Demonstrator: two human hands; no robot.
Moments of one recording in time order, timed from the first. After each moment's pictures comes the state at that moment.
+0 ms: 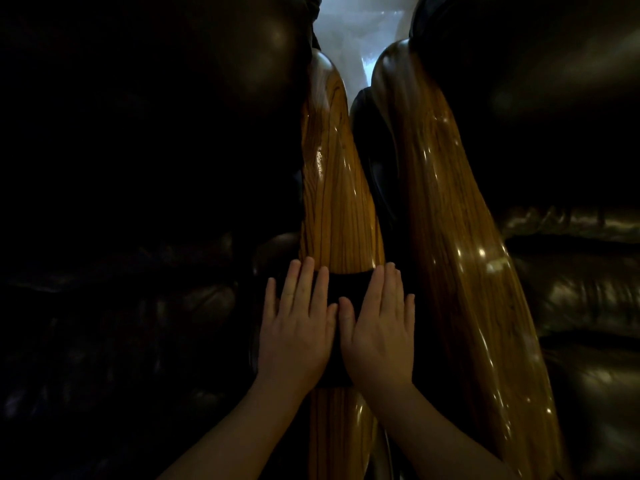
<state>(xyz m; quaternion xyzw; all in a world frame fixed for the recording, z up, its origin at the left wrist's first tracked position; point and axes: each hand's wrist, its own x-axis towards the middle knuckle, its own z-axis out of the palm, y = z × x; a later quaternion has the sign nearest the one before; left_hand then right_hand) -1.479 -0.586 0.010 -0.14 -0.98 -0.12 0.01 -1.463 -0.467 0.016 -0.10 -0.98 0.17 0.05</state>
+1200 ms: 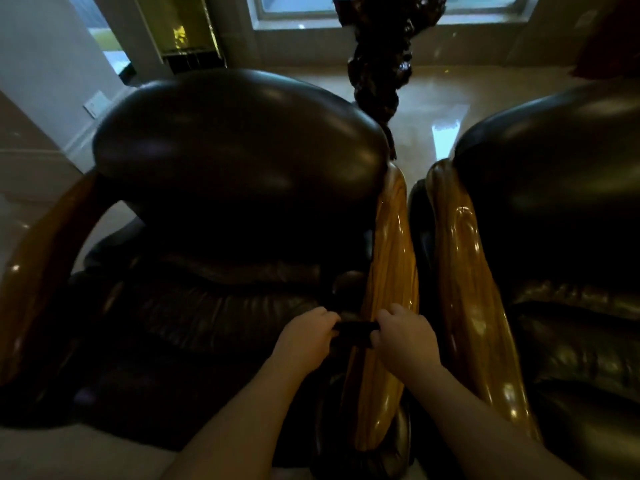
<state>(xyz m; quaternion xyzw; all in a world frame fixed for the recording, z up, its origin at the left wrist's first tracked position) -1.394 -0.675 0.208 -0.08 -0.97 -0.20 -0.09 -1.404 -0.497 0.227 0.12 -0.98 0.12 -0.07</state>
